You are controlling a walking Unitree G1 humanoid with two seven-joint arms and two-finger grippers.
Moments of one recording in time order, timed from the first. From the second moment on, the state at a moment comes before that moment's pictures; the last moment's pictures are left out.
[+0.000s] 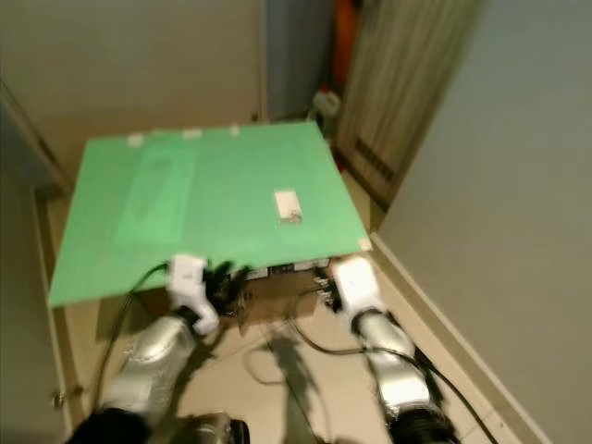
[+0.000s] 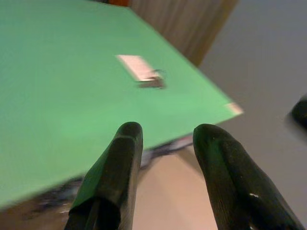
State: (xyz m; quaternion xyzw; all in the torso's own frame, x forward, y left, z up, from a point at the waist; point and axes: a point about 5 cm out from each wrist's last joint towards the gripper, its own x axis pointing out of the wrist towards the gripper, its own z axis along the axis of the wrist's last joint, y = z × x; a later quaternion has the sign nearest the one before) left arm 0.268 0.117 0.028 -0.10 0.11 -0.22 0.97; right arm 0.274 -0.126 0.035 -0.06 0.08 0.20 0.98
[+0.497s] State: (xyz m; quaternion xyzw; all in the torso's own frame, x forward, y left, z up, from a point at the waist) left arm 0.272 0.092 0.044 -0.11 0.08 -0.25 0.96; right arm 0.271 -0.139 0.034 -0.09 0.09 0.20 0.97
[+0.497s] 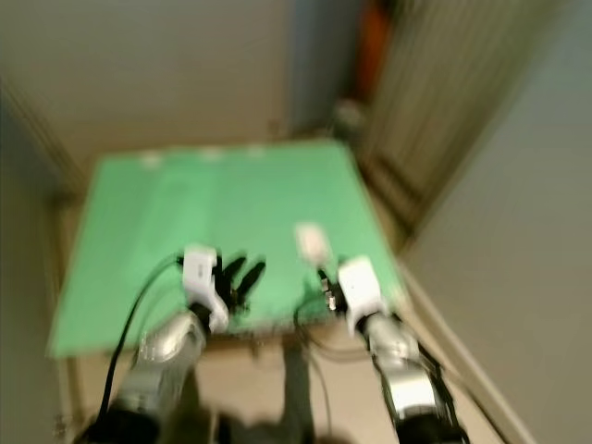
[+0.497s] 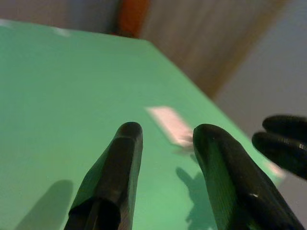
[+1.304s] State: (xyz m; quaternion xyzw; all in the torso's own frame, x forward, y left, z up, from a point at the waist) left arm 0.277 0.089 0.044 -0.11 0.10 -0.22 0.96; right arm 0.261 -0.141 0.033 -0.16 0.09 0.23 0.95
